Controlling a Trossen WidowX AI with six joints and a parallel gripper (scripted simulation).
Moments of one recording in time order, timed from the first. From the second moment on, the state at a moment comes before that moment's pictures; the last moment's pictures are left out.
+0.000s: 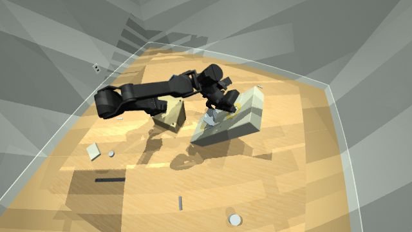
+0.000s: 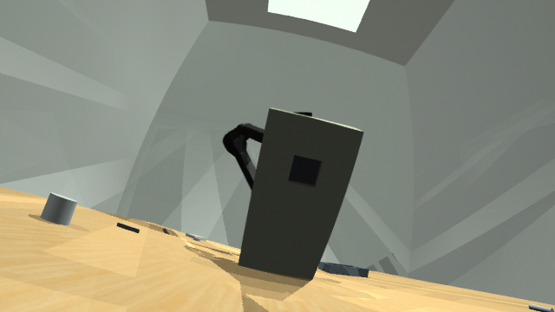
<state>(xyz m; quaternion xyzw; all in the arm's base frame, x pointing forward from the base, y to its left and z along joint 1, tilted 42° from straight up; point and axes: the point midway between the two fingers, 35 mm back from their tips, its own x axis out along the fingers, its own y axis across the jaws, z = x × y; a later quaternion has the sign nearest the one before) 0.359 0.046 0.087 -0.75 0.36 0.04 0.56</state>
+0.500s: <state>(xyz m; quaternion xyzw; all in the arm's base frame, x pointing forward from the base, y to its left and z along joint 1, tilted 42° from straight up) 0.358 0.045 0.087 -0.86 0.33 0.13 0.35</state>
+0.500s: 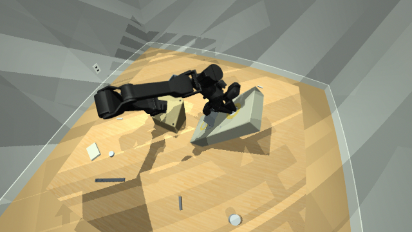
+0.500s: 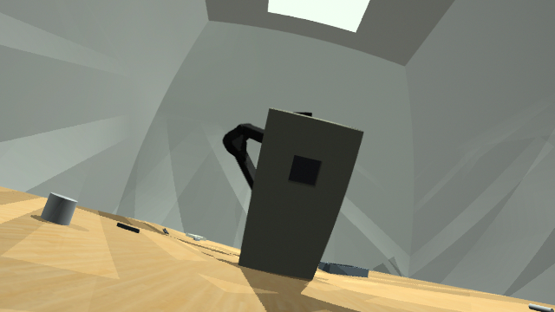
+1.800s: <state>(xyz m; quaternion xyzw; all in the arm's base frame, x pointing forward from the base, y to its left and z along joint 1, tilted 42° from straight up) 0.281 0.057 0.090 -0.86 0.34 0.14 0.35</state>
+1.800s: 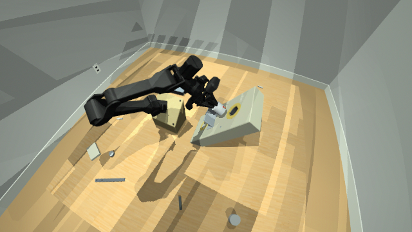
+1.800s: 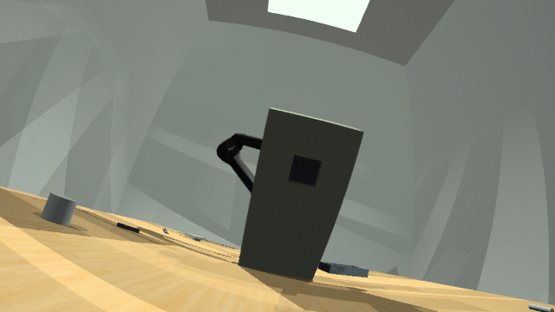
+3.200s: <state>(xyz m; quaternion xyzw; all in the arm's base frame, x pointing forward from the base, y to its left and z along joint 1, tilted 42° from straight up) 0.311 0.107 0.147 -0.86 0.34 0.14 0.35</state>
